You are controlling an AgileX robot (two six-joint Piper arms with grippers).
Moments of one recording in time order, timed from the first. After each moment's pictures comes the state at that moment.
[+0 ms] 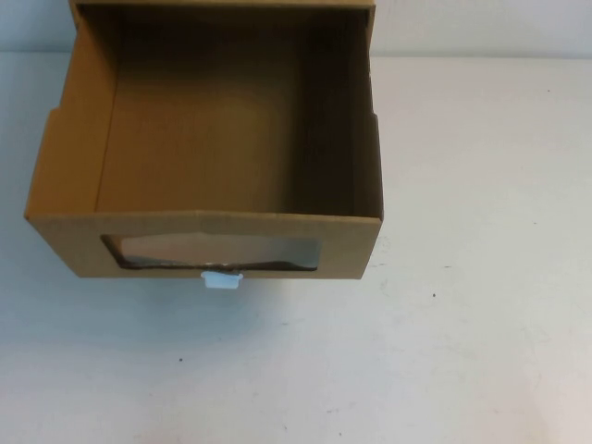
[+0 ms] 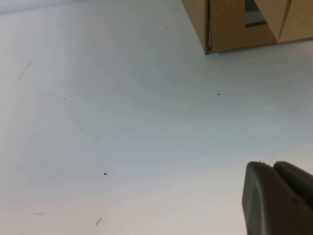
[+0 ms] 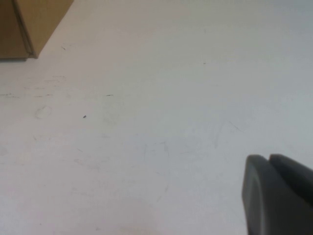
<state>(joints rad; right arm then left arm) 0.07 -0.01 0.03 0.00 0.35 0.01 -0.03 -0.01 0.03 -0.16 0.38 0.30</state>
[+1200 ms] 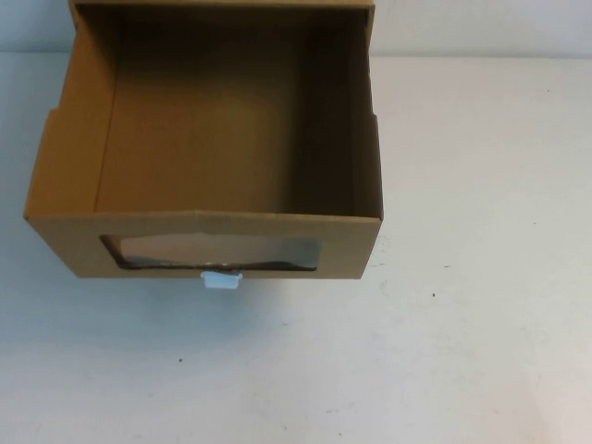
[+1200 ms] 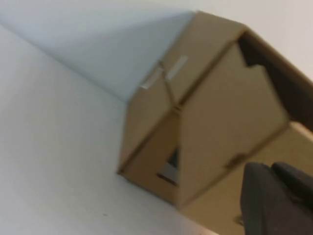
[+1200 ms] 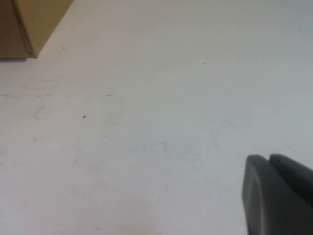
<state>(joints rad) 0.07 -0.01 0.03 0.00 0.35 0.01 -0.03 -0.01 0.00 -0.92 0.08 0.30</state>
